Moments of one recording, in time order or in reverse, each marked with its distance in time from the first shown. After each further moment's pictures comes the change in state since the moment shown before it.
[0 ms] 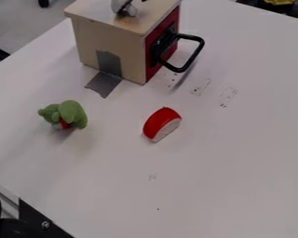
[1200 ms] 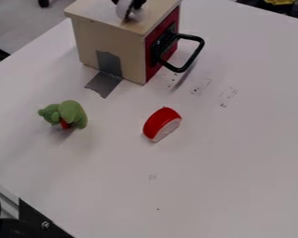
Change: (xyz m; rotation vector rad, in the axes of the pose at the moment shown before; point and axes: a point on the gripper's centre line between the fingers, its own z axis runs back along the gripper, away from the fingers) arm -0.017 -0.011 0.005 -0.081 0.011 -0.003
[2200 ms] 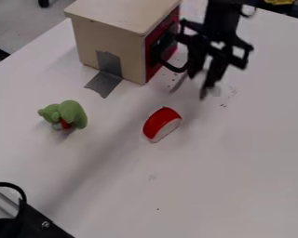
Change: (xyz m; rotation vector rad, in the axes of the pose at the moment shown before) arm -0.072 -0.152 -0.067 0.017 0.133 -0.352
